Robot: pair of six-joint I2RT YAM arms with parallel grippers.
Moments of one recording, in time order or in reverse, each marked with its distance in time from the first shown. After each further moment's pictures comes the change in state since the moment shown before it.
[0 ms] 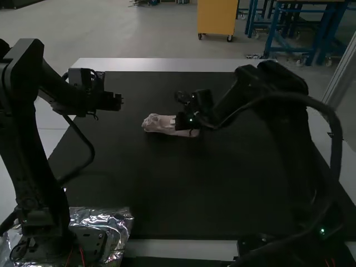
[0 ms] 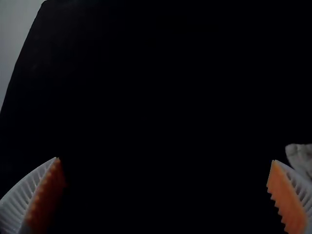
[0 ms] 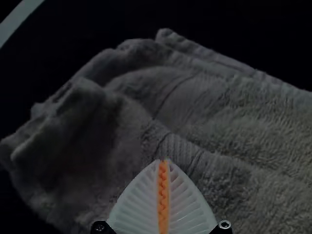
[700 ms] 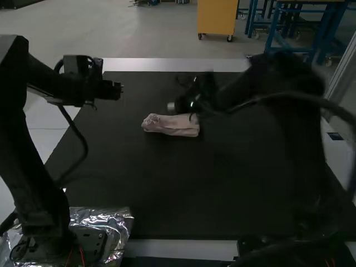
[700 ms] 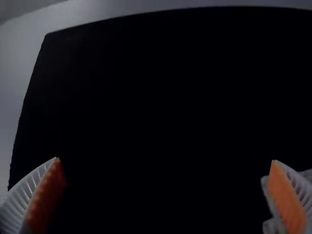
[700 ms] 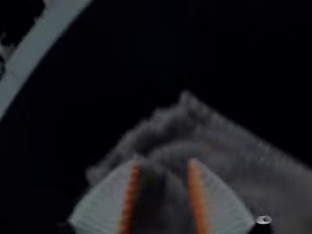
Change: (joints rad) left arm -0.035 -0.161 0.027 -0.103 -0.012 0.000; right arm -0.024 -0.212 0.034 -0.125 -0.002 0.036
